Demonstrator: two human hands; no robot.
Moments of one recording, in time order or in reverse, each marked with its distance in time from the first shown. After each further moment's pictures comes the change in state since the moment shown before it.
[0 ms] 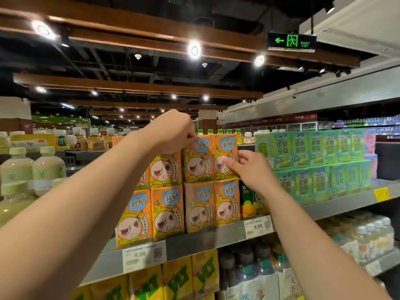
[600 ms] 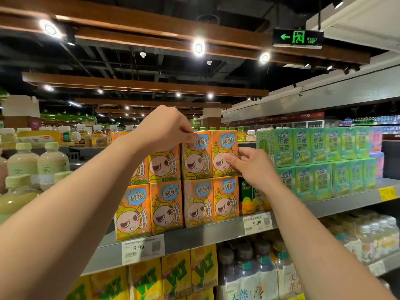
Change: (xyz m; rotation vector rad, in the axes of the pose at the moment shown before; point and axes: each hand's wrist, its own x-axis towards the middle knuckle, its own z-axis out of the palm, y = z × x) left_hand -0.013 -0.004 0.006 -0.183 0.178 -0.024; right_hand -0.007 -0.002 -0.007 0.042 -0.040 -0.015
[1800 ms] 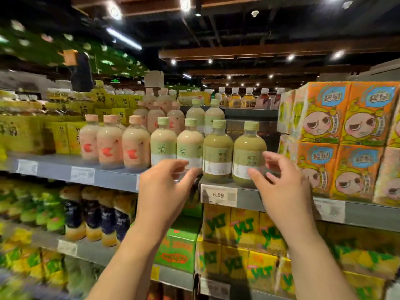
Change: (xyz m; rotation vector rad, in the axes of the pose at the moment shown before) left_hand -0.351 -0.093 -0.051 0.001 0.440 -0.801; right_hand -0.148 -0.100 0.264 0.223 -0.083 -0.116
